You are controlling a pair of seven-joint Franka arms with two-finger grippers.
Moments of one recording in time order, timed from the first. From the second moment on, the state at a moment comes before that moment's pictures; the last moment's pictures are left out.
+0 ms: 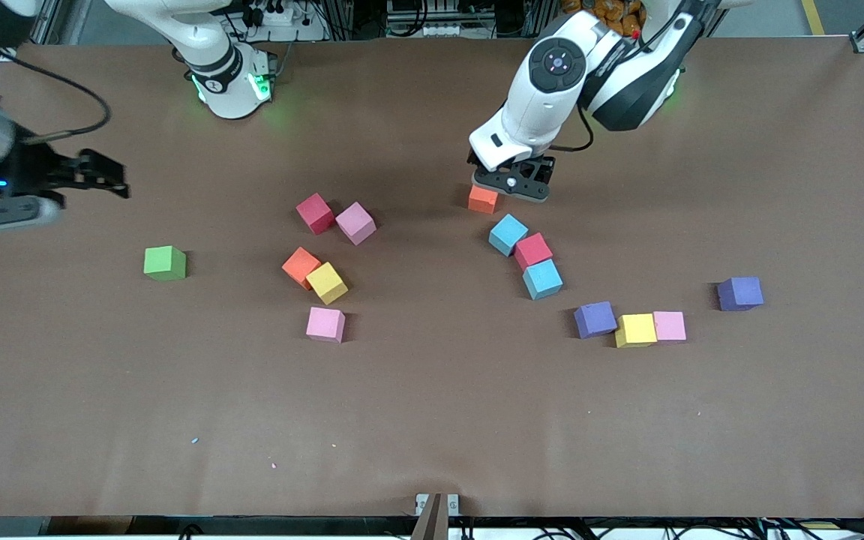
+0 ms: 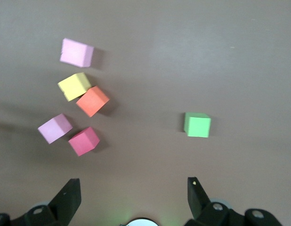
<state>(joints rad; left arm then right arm) -0.11 0.10 -0.68 -2.15 -0.10 2.20 -0.49 0.14 0.07 0.00 -1.52 0.03 1.45 -0.07</state>
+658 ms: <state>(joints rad) -0.18 0.26 -0.68 -2.29 -0.07 2.45 -0.56 0.37 0.12 0.01 -1.82 0.05 1.89 -0.07</state>
